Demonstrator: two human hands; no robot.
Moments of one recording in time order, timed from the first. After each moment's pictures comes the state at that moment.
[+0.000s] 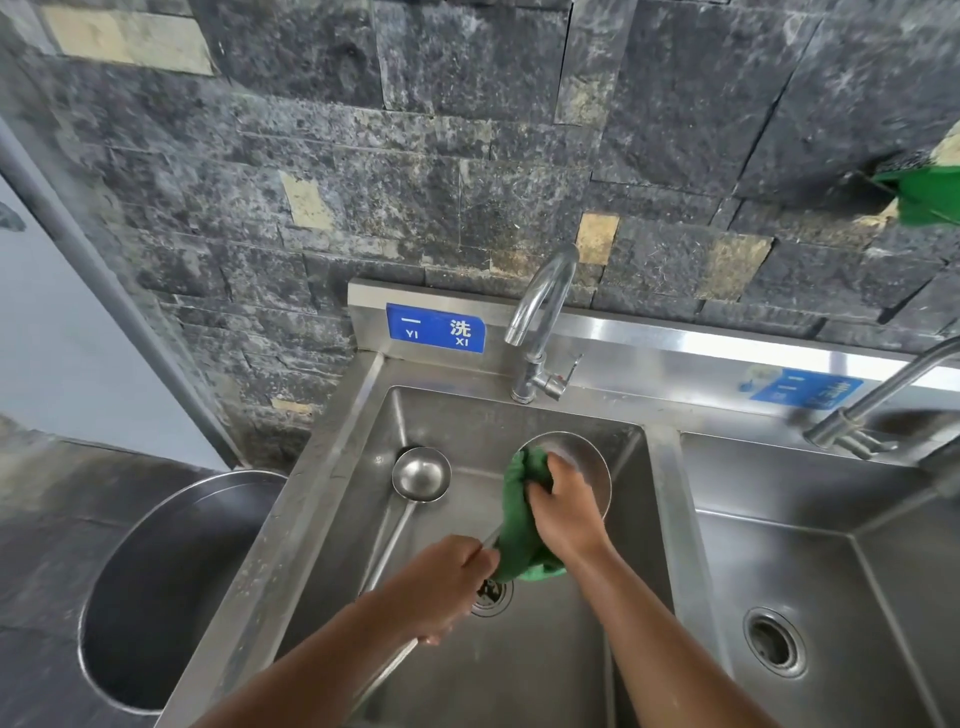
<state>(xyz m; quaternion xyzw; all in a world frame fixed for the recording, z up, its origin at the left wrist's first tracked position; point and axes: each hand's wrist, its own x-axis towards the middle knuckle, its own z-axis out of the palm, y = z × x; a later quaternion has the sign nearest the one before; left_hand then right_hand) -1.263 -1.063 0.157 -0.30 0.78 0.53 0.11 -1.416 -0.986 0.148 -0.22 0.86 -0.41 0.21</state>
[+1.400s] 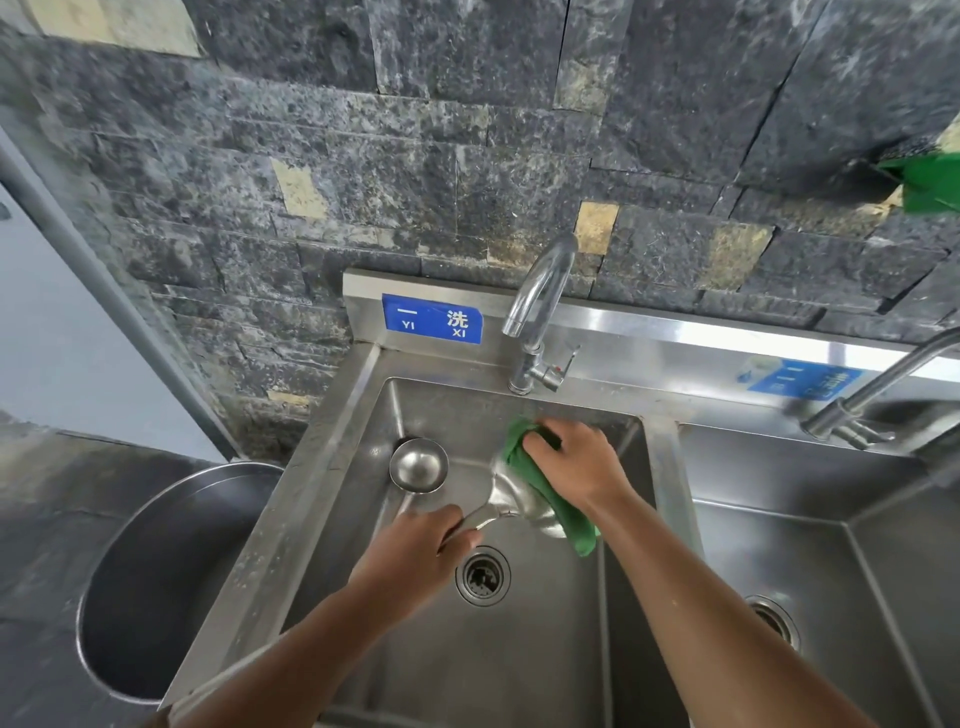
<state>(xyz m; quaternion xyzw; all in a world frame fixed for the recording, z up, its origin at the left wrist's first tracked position) -1.256 -1.086 0.143 -0.26 0.92 0.29 -0.03 -1.454 -0.990 0.178 -0.33 0.89 -0.28 0.17</state>
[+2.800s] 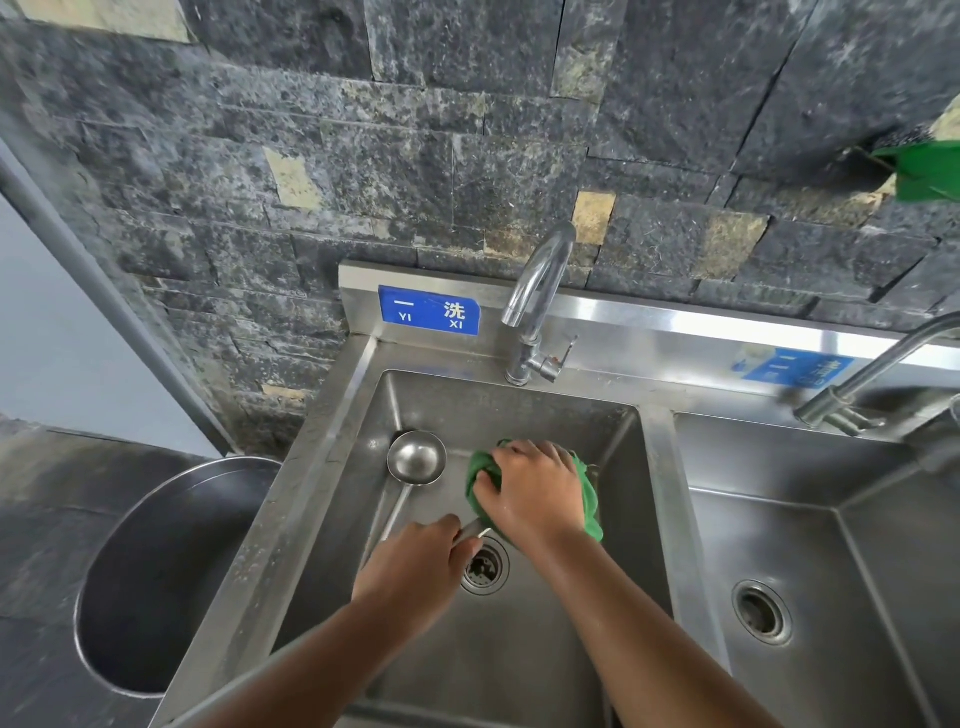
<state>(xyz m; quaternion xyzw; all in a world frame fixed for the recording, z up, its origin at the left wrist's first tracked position) -1.245 -1.070 0.123 -0.33 0.91 0.24 0.01 -1.396 -1.002 0.140 -0.42 0.90 -0.15 -0.01</state>
